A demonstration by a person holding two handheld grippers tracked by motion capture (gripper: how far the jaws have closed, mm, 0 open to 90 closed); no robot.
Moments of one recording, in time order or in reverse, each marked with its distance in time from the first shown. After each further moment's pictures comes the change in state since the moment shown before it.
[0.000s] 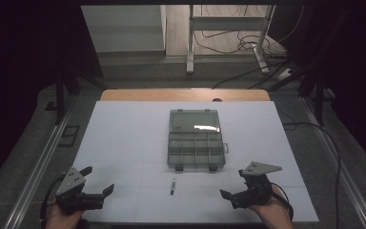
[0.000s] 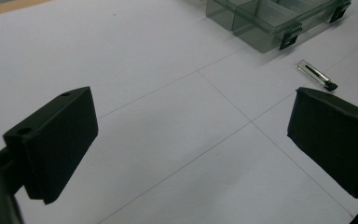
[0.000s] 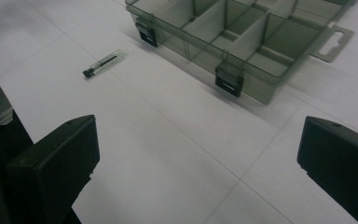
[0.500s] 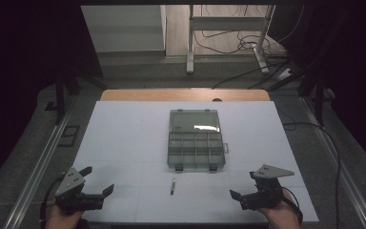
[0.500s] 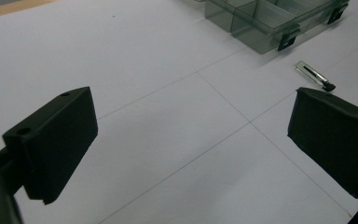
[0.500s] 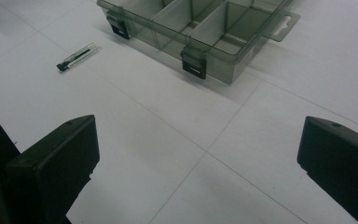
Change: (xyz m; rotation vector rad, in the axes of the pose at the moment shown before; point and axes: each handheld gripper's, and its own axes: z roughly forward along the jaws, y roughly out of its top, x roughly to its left) left arm 0.000 0.000 -0.001 -0.005 -0.004 0.004; right arm -0.012 -0.015 -0.018 -0.015 -0.079 0.031
